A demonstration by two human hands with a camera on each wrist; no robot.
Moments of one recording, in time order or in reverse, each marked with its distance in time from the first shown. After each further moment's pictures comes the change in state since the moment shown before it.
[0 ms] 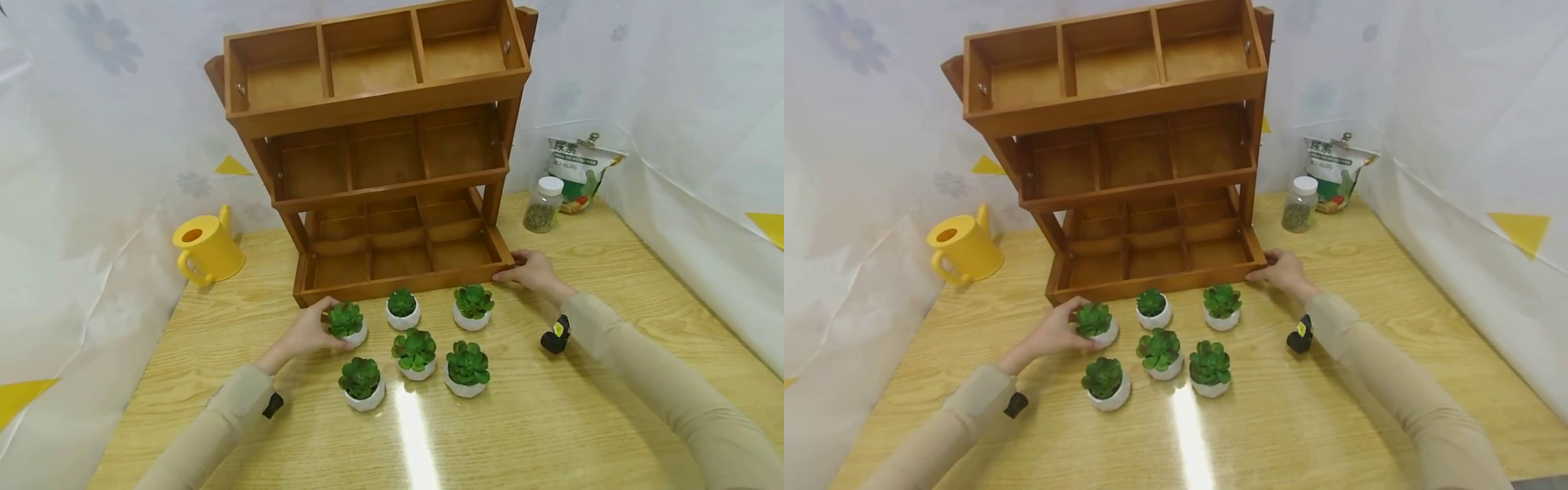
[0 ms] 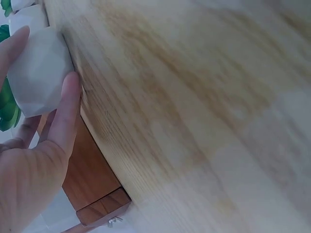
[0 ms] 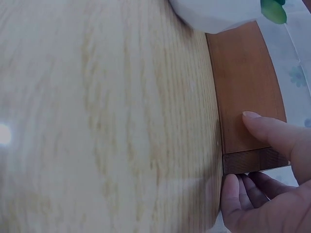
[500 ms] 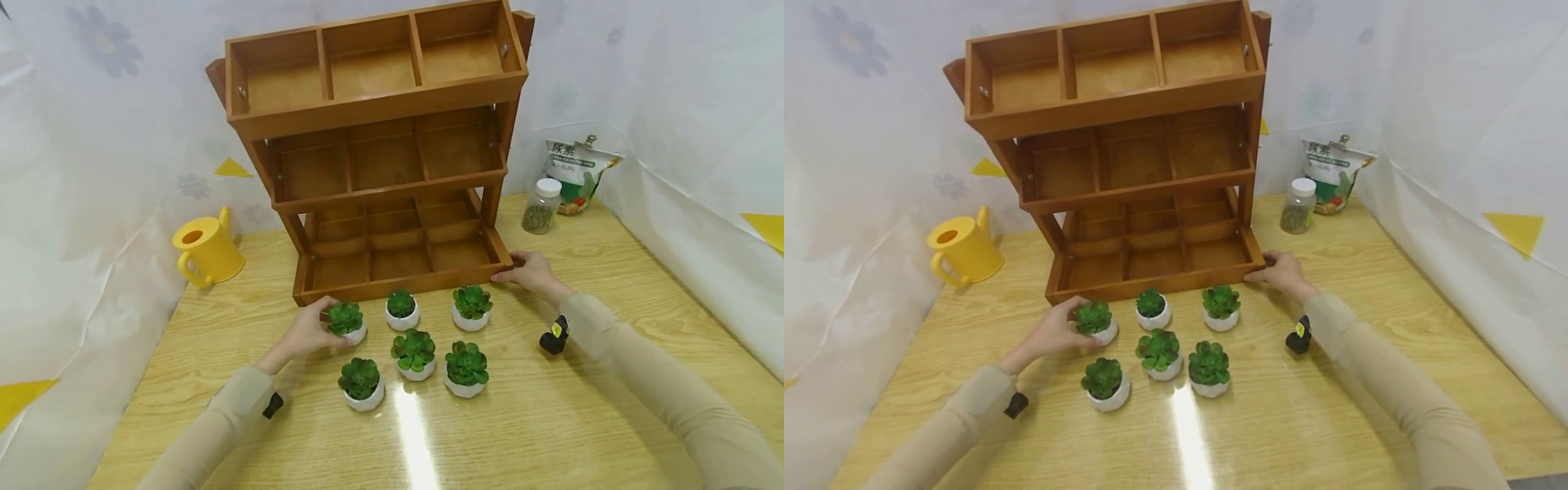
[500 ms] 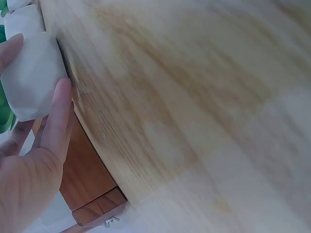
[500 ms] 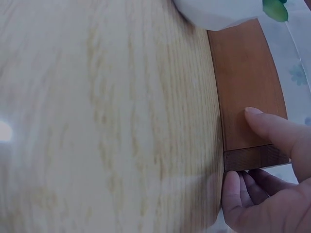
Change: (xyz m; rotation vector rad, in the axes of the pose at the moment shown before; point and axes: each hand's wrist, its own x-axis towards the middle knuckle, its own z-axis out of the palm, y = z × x) left_hand 0.001 -0.001 0.001 0.041 0.066 0.012; right_hand -0.002 -0.001 -0.001 0.001 -0.006 0.009
